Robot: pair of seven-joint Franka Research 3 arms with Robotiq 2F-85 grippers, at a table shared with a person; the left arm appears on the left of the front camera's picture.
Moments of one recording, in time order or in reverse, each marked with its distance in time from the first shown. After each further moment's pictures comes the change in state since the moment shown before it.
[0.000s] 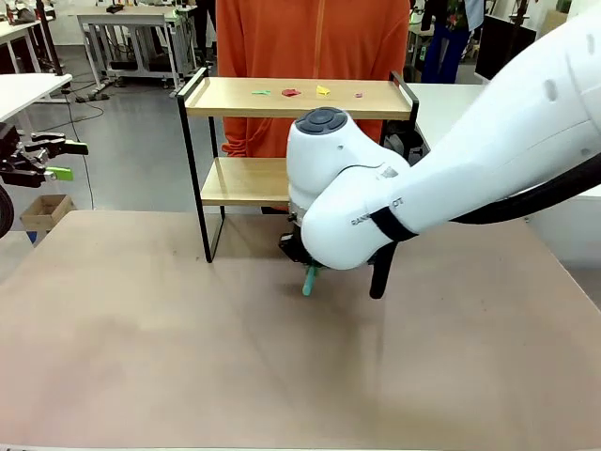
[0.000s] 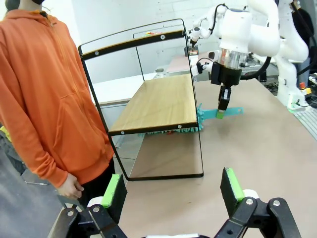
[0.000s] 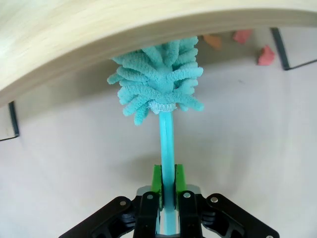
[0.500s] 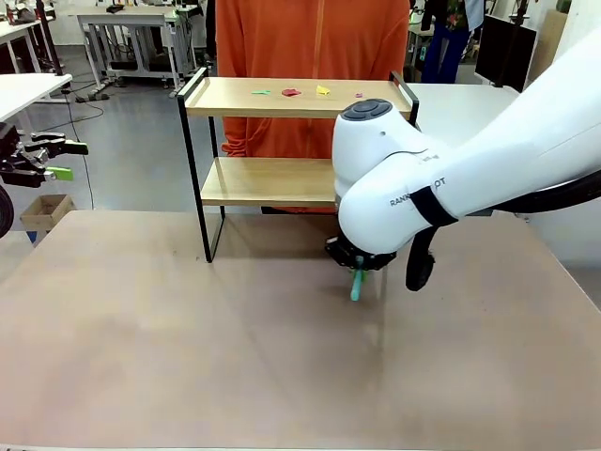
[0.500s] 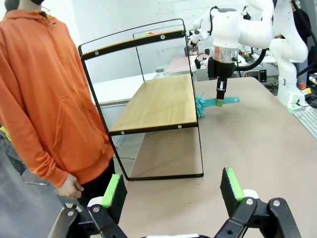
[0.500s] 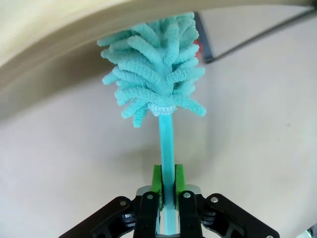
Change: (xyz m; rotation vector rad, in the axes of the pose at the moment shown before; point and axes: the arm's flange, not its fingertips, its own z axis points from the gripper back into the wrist) left arm 0.000 0.000 0.000 0.000 0.000 0.000; right arm 0.023 -0.074 -0.001 -0.126 0.081 -0.033
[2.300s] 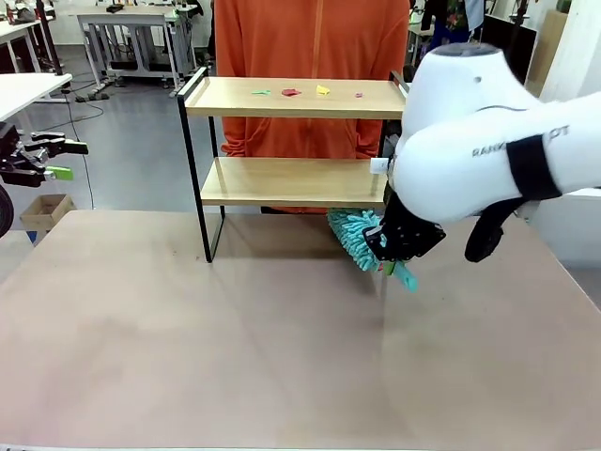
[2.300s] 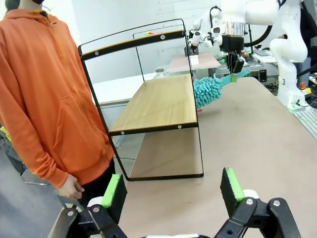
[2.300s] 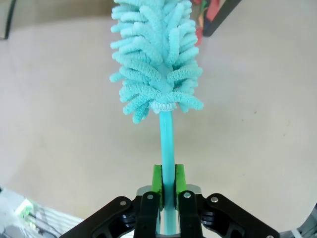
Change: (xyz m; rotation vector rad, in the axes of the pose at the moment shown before) left arm 0.000 0.000 0.000 0.000 0.000 0.000; right arm -0.031 -0.080 0.087 0.150 0.046 0.418
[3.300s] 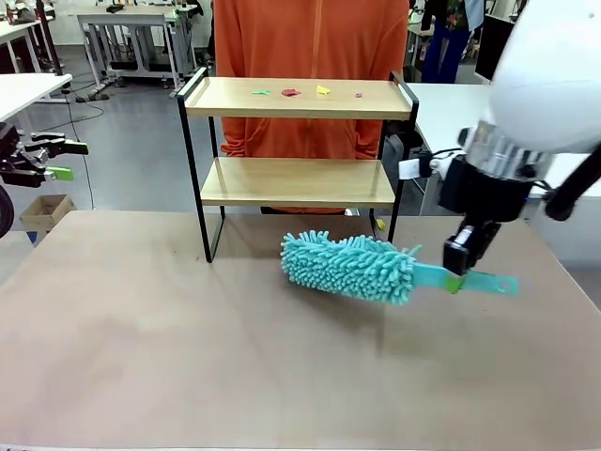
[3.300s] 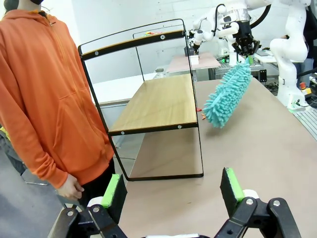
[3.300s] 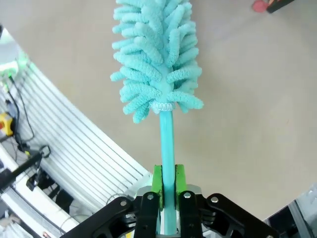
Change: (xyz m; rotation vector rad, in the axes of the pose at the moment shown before) left arm 0.000 0.000 0.000 0.000 0.000 0.000; right arm -0.060 -0.065 0.060 0.163 0.162 0.599
